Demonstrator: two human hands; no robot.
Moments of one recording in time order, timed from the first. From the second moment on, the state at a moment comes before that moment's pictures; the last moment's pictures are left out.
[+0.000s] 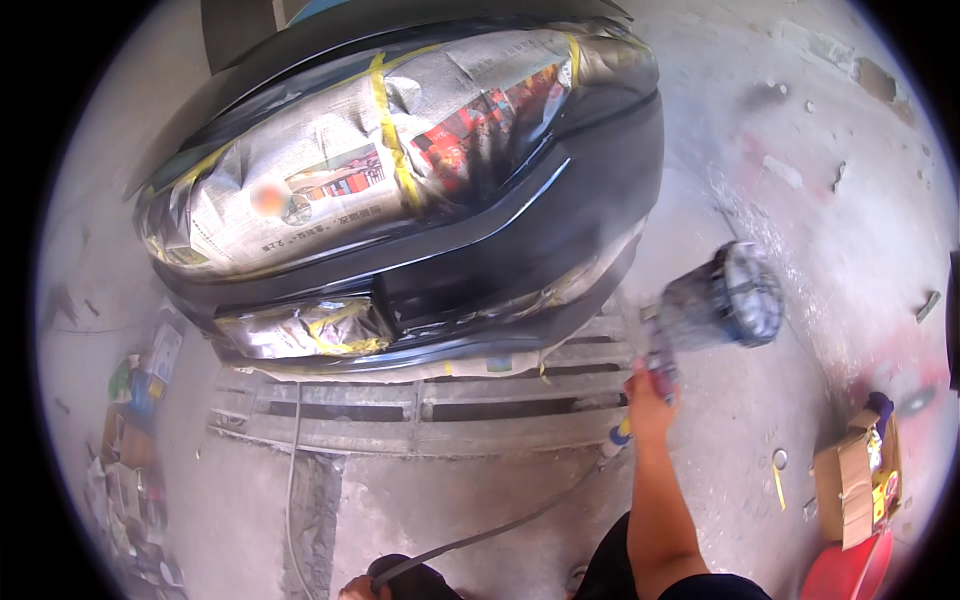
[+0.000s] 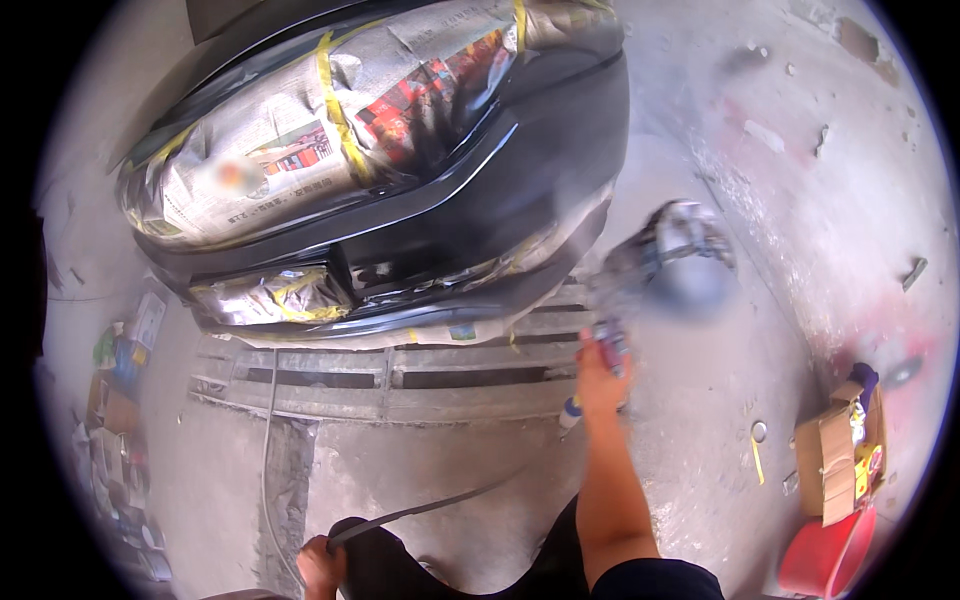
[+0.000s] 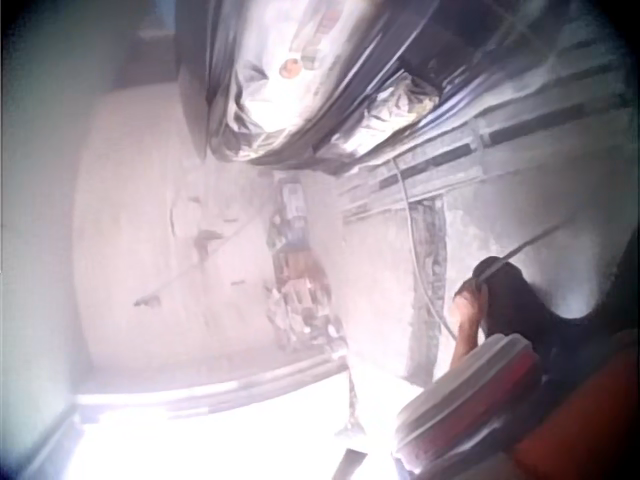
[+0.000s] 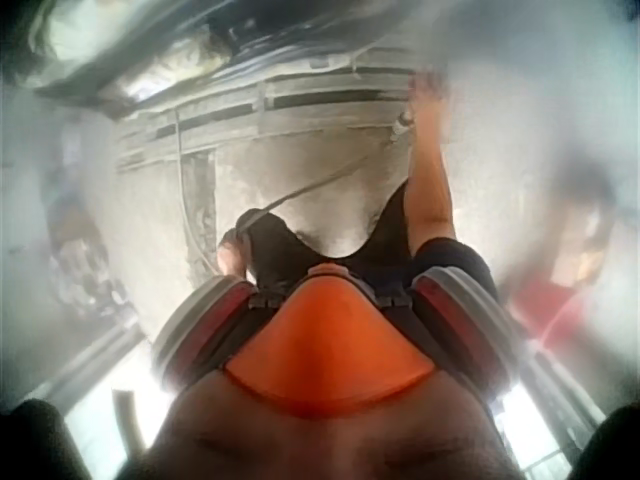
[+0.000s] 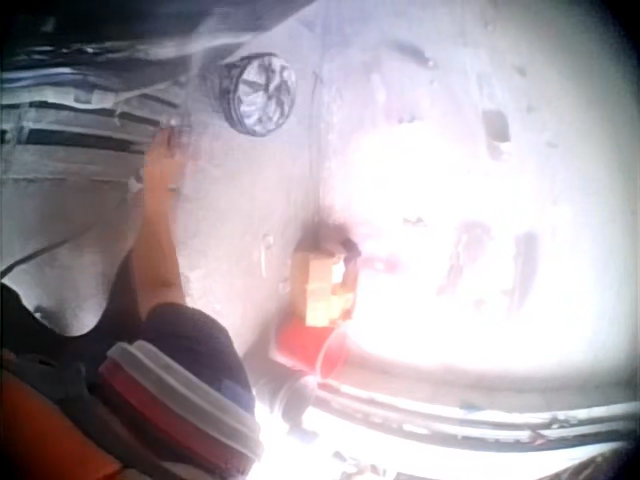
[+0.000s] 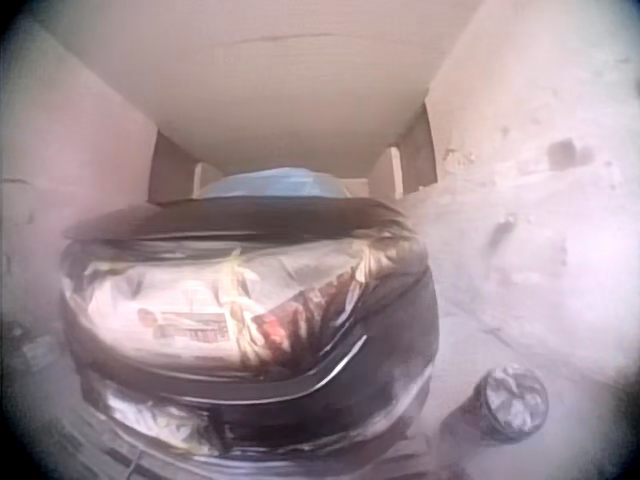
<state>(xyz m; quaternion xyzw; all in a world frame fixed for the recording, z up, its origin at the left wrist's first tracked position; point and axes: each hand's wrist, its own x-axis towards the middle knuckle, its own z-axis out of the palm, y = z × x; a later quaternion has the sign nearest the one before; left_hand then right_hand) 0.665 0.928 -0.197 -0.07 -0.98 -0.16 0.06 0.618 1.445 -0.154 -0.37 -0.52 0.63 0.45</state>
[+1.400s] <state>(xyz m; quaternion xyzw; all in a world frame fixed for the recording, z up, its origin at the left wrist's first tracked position) 0.820 0.944 -0.016 -0.06 -0.94 -0.15 -0.31 0.636 1.508 0.045 -0.33 -0.56 0.72 0.24</state>
